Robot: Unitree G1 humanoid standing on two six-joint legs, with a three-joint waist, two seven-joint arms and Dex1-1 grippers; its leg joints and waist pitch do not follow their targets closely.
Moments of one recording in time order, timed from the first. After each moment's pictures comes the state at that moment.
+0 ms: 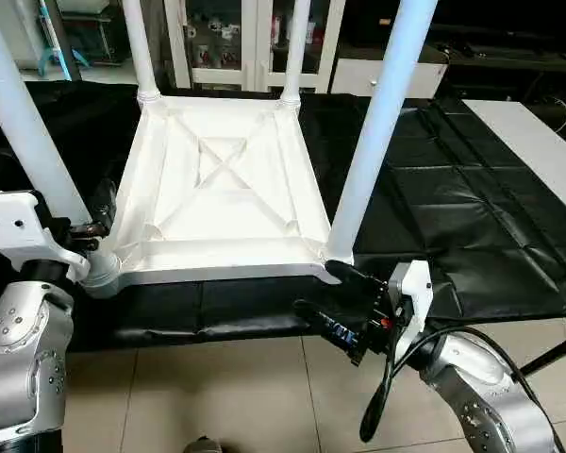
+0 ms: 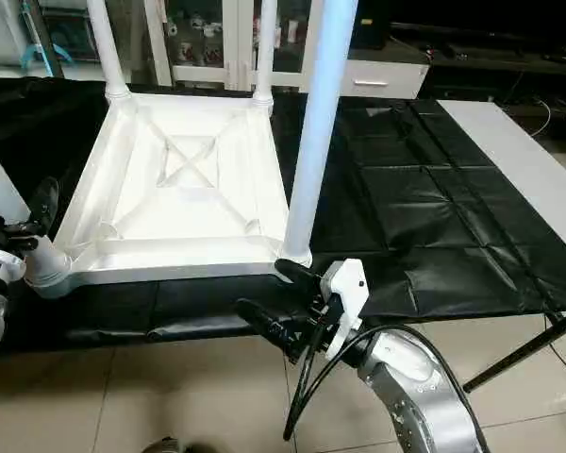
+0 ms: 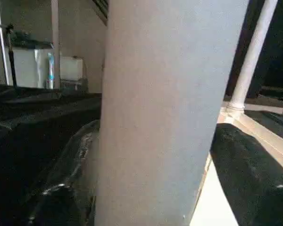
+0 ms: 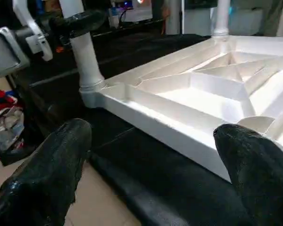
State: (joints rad) left arm -0.10 0.30 0.35 -0.15 -0.32 0.19 -0.18; right arm 0.05 -0.29 0.17 -0.22 0.43 0.23 0.75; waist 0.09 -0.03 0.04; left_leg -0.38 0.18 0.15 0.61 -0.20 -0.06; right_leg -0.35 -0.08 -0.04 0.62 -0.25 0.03
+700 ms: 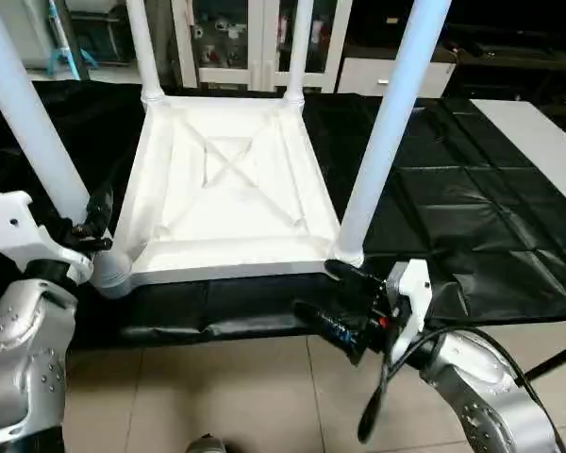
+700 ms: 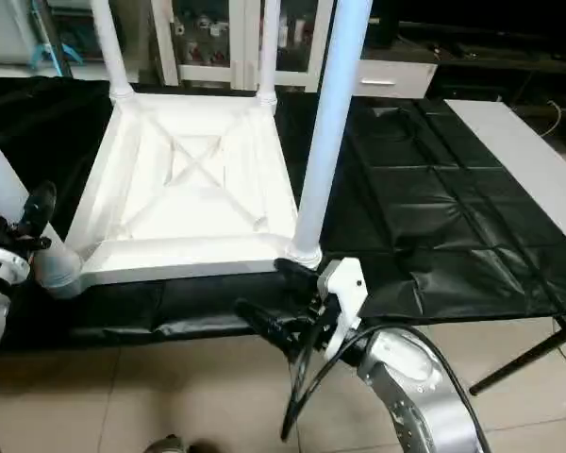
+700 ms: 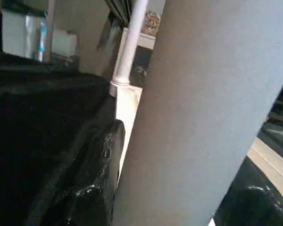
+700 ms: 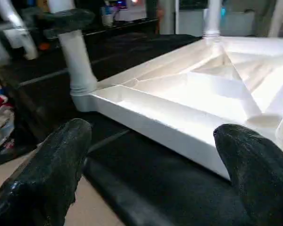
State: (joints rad) left arm -0.14 0.24 0.40 -0.19 -0.47 0.37 -0.17; right arm 0.03 -0.26 0.17 -0.20 0.39 0.23 0.68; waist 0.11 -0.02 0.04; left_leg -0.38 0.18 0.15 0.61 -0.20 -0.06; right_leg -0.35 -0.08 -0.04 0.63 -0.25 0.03
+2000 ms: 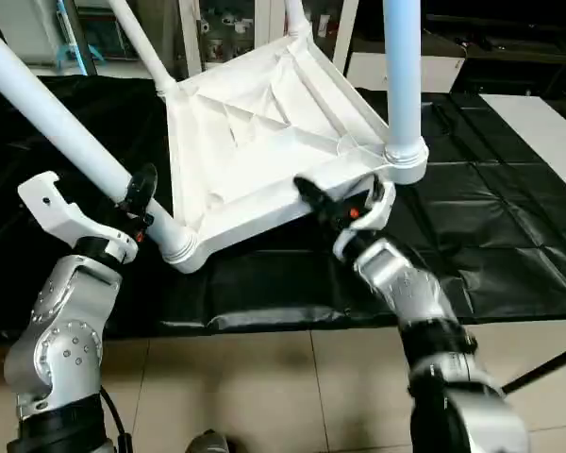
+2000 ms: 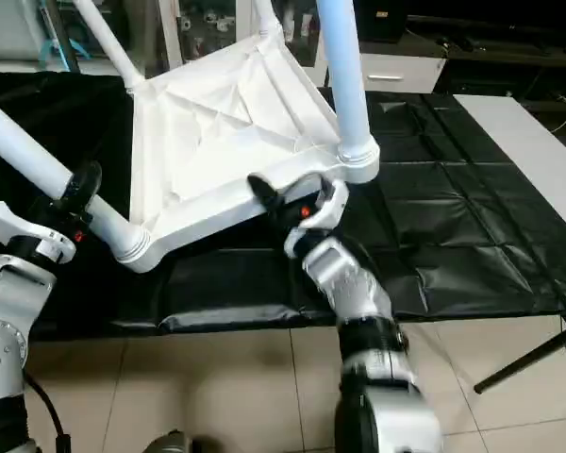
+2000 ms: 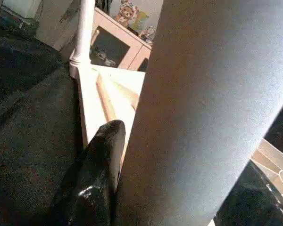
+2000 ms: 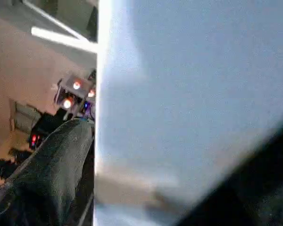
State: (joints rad) left arm -0.25 0.12 0.41 -0.20 -0.64 0.50 -0.13; right arm -0.71 0.07 -0.32 0.77 0.79 0.39 0.41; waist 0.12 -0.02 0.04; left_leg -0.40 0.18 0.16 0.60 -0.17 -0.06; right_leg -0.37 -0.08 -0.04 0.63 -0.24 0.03
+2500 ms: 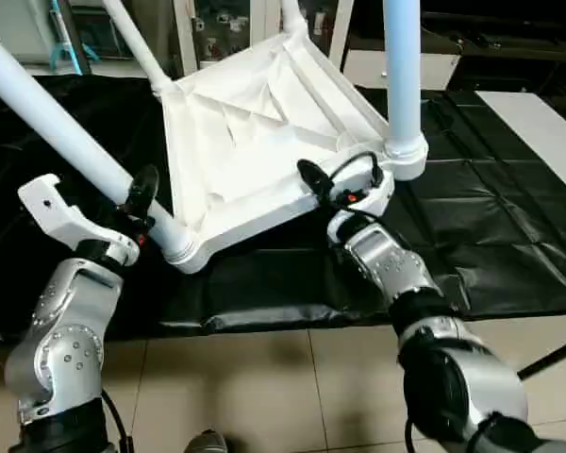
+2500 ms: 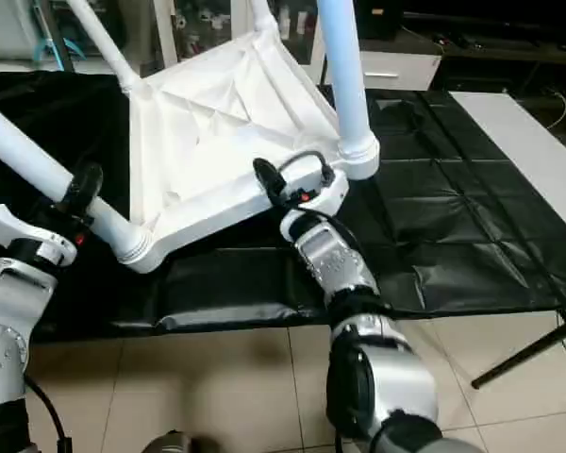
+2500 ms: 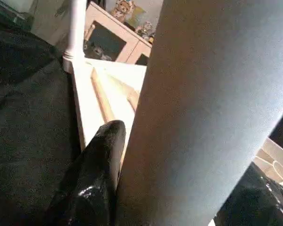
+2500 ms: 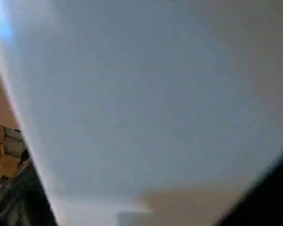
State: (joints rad) left arm -0.23 0.11 0.39 -0.23 -0.64 0.51 -0.13; right arm -0.88 0.07 -0.40 1.04 0.77 0.27 0.41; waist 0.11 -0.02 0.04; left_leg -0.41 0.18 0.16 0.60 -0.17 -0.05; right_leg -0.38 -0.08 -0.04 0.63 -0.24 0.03
